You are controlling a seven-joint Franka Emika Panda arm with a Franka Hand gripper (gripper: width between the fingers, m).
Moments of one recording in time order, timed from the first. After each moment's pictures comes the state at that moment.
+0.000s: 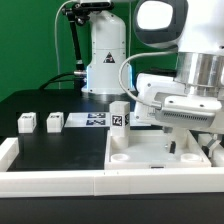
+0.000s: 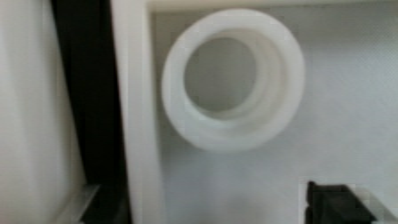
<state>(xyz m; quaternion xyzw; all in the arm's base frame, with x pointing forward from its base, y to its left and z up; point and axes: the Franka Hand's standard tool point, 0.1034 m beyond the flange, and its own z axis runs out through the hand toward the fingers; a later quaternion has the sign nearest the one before) 0.577 0.102 0.017 0.05 0.99 -0.07 0.06</state>
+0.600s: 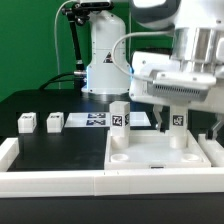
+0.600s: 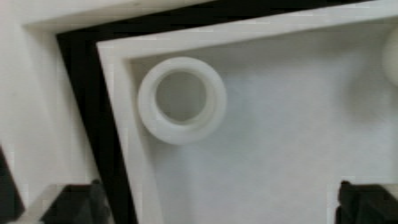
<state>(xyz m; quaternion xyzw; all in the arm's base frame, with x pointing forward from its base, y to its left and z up) 0.585 0.099 0.062 0.10 0.99 -0.07 0.10</state>
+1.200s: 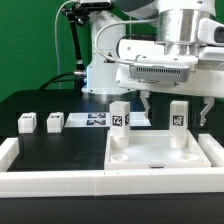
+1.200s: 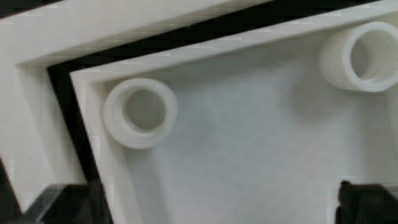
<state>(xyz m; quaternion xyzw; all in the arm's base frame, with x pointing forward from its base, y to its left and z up) 0.582 0.079 0.080 0.17 0.98 -0.04 0.12</state>
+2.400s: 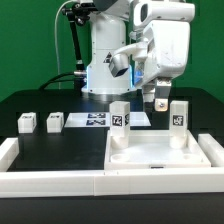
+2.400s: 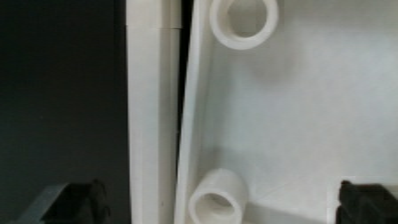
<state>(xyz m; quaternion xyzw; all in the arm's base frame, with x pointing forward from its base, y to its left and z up) 0.591 0.046 0.101 0.70 0.70 0.10 0.13</state>
